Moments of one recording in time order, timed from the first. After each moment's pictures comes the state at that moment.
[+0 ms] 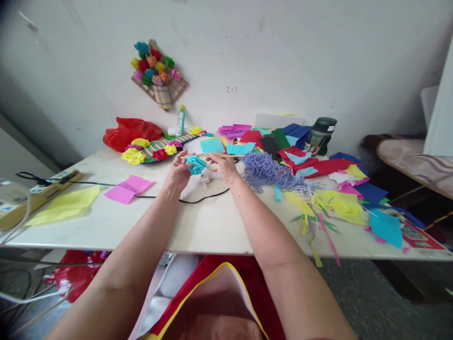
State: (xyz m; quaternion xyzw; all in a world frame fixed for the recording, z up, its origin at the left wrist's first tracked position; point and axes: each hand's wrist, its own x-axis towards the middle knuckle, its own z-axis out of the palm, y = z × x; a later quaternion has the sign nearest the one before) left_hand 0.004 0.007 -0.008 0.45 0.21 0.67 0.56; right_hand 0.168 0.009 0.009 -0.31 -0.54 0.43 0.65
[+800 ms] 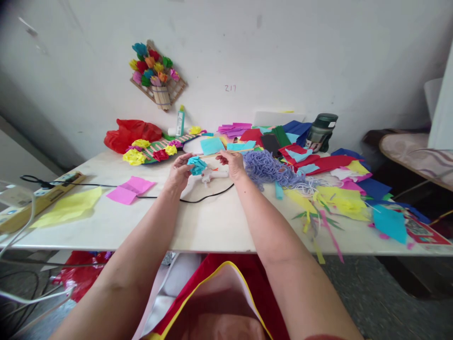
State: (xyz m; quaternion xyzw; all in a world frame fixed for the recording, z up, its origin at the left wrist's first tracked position) left_hand 0.002 0.009 -0.014 0.46 0.28 0.66 0.52; right_hand 0.189 0.022 0.002 -0.34 -0.48 0.44 0.68
